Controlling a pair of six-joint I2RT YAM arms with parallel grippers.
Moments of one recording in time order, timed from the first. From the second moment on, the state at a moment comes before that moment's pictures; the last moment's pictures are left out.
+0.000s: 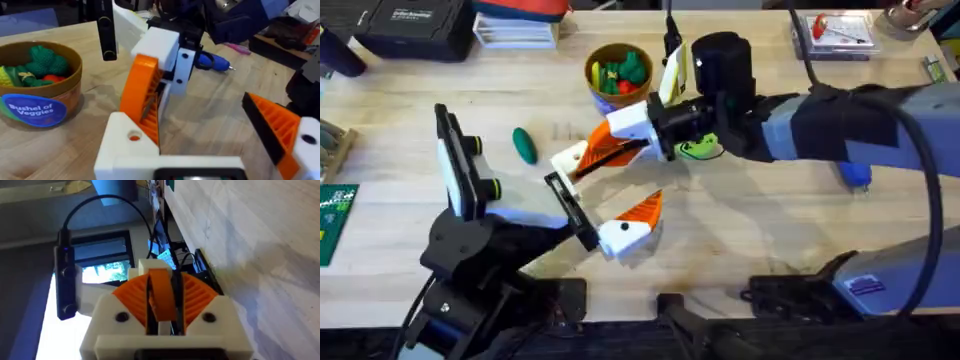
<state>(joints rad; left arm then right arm) -0.42 0.01 0.01 -0.06 0.58 -0.21 0.58 1.70 0.80 0.41 -1.16 1.17</state>
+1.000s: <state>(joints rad) -0.44 0.01 0.01 -0.06 0.71 -0.16 0.51 1.70 0.80 0.41 -1.26 1.16</state>
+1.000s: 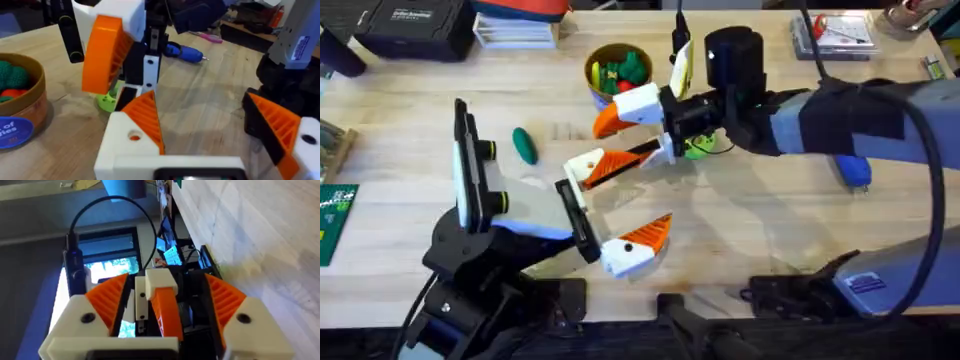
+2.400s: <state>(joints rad) -0.44 0.01 0.01 -0.06 0.72 -0.17 0.47 1.70 0.80 0.18 -1.48 0.95</state>
